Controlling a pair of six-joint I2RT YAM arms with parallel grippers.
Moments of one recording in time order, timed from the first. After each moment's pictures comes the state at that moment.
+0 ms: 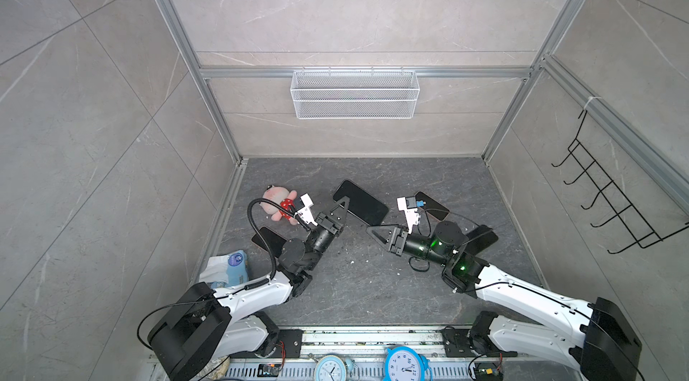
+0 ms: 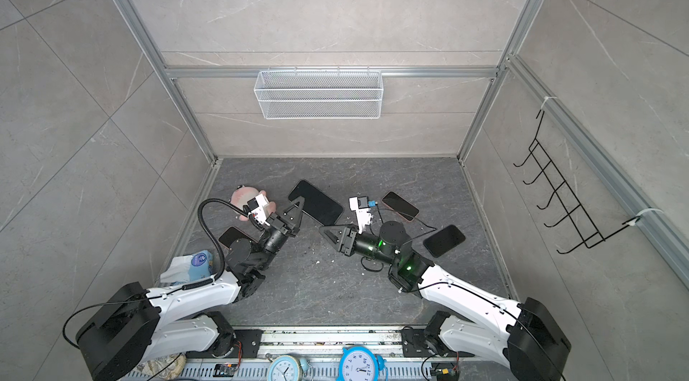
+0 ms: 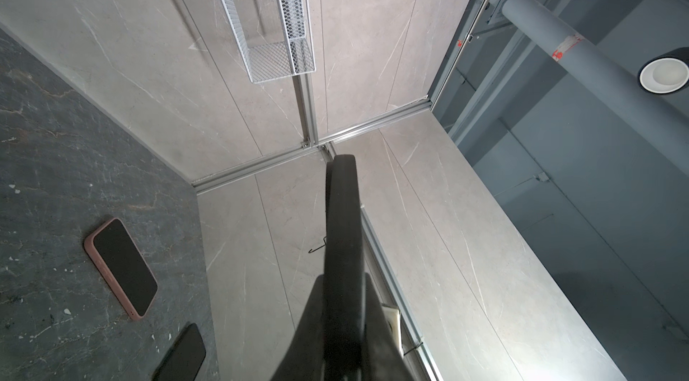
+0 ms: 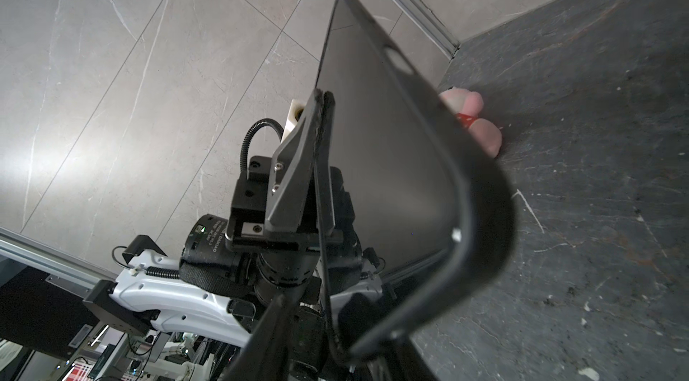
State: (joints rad) left arm -0.77 1.21 0.39 1.21 -0.07 -1.31; right arm 0.80 1.07 0.61 0.48 -0.36 0.91
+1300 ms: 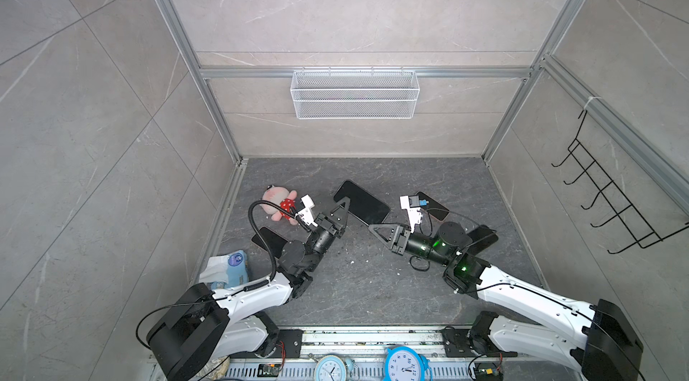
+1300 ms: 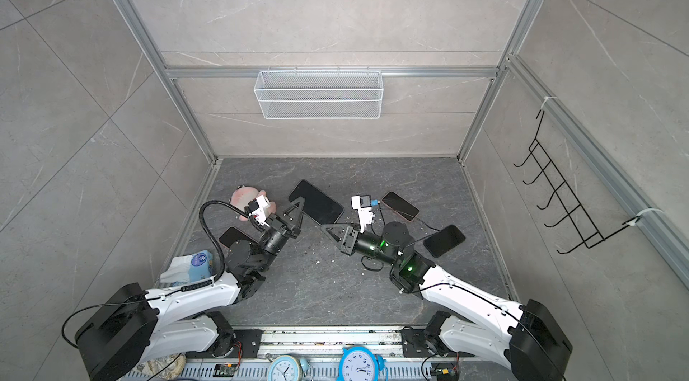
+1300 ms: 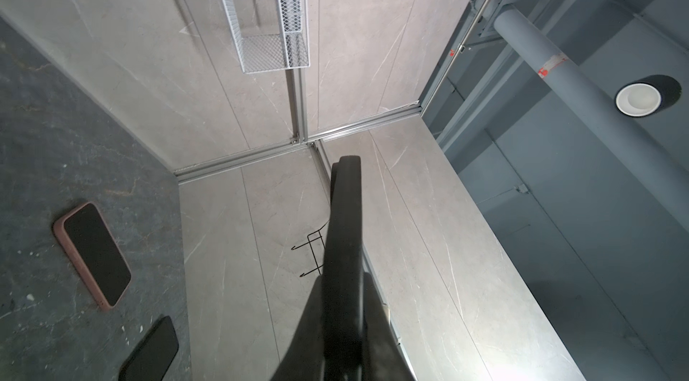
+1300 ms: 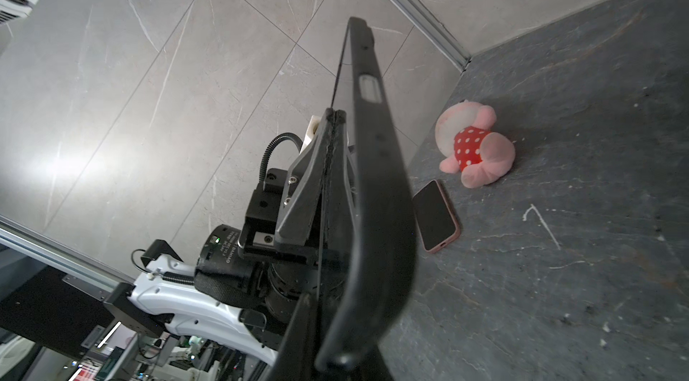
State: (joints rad) left arm -0.79 1.18 0.39 1.16 -0.11 -1.40; right arm 0.80 1.05 0.59 0.48 -0.36 0.88
